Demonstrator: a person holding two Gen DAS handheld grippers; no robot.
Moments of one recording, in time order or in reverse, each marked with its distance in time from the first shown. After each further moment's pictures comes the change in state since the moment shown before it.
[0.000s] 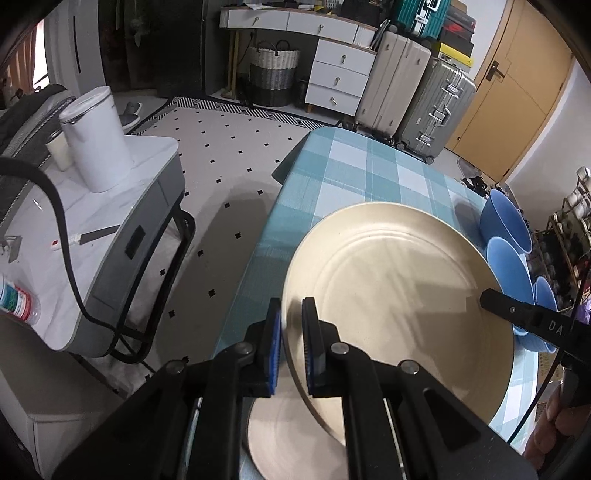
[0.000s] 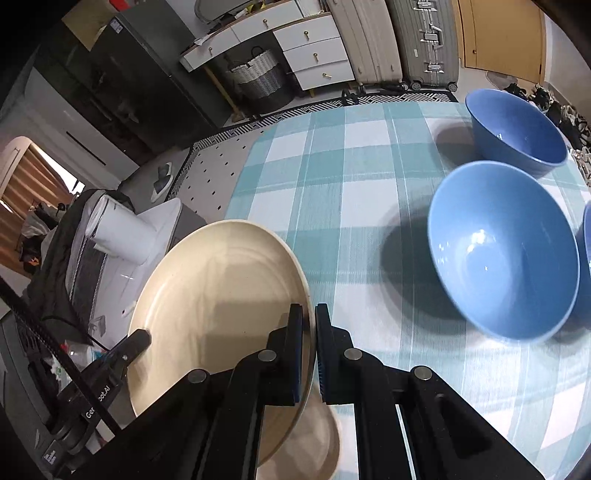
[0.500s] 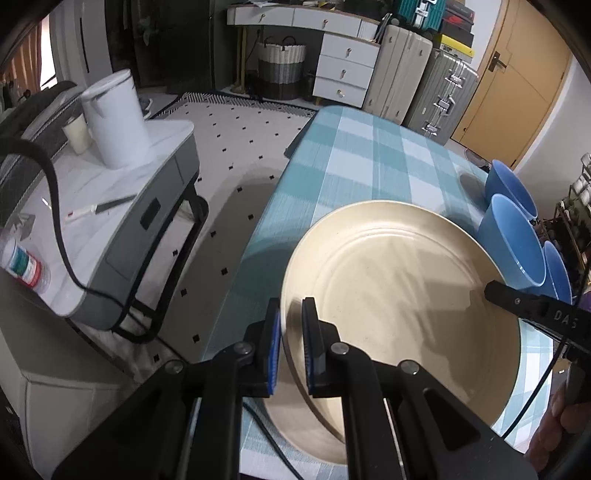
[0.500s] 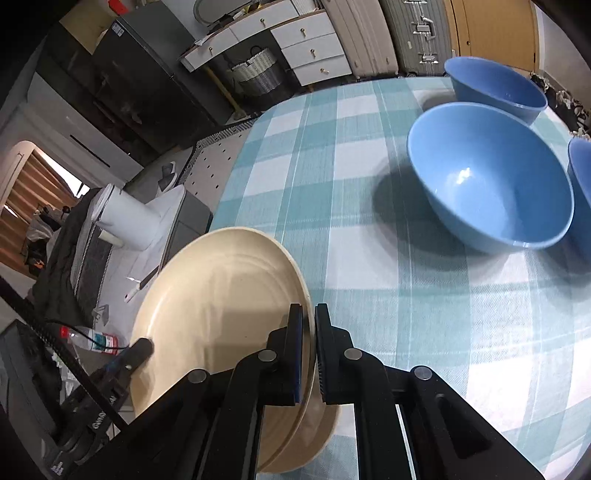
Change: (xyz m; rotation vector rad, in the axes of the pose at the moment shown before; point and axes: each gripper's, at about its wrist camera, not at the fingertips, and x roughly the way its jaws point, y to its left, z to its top) left arm -0.004 0.008 -0.061 0.005 0.013 0.039; right arm 0.003 -0.014 -0.064 0.022 -0.002 0.026
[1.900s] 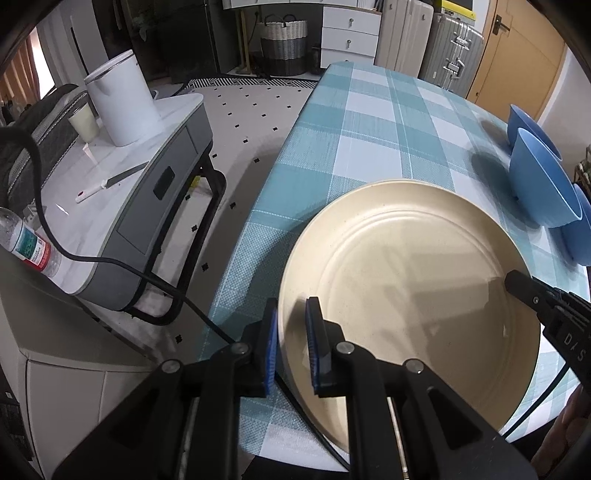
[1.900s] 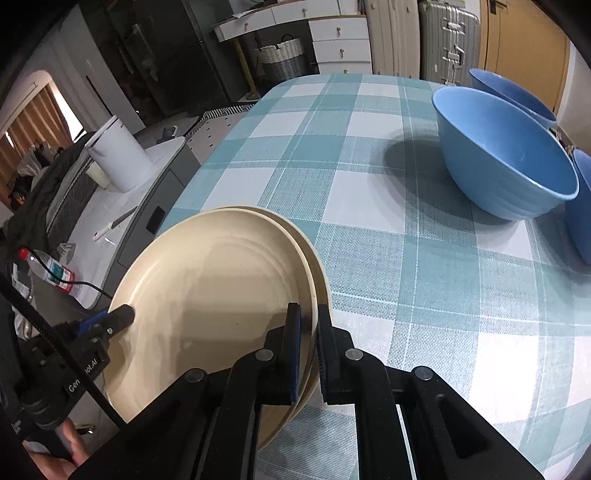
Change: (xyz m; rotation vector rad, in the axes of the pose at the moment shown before) left arm 0.032 0.007 -0.052 0.073 0.070 0.101; right arm 0.037 0.010 -0.071 -0.239 -0.033 -0.125
